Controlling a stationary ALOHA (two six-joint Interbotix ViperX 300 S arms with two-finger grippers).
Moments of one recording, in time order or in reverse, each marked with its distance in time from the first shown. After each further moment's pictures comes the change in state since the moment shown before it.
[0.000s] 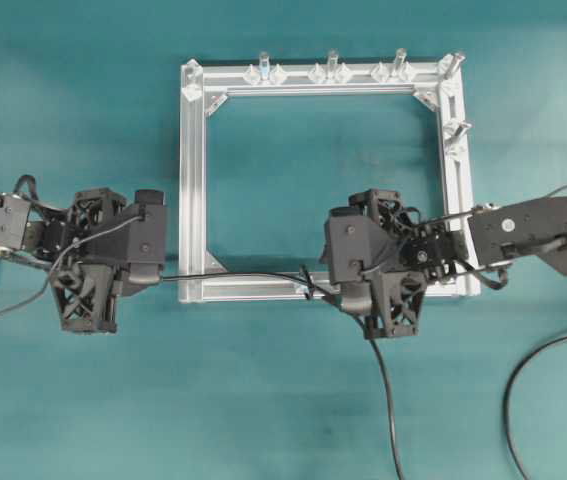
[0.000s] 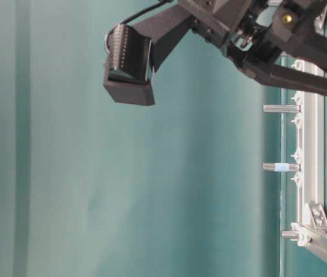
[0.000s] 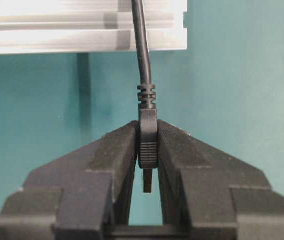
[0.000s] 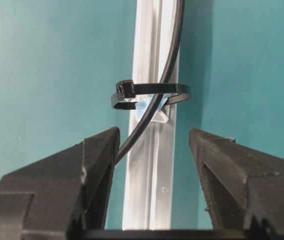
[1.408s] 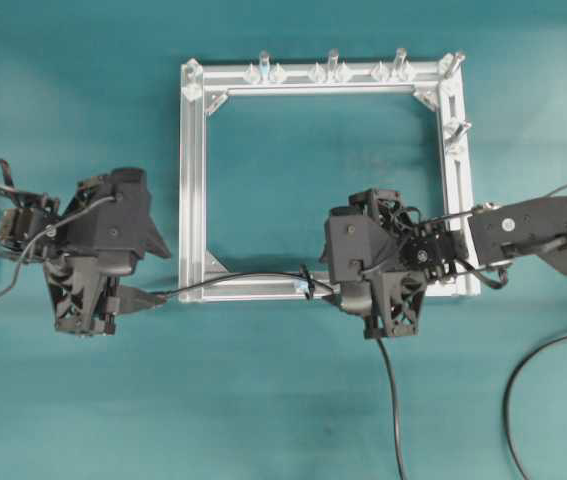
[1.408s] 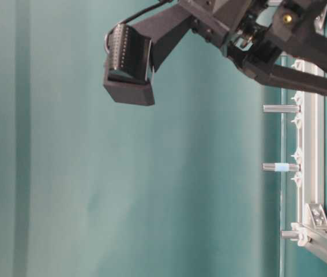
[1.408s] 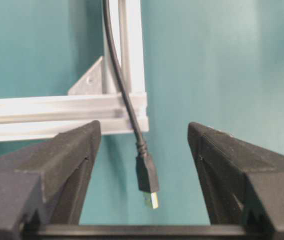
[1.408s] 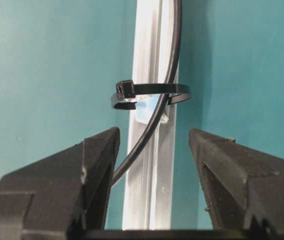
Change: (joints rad) left arm -0.011 -0.163 -0.066 0.009 -0.032 0.011; right arm 0.000 0.000 0.000 0.000 0.000 0.002
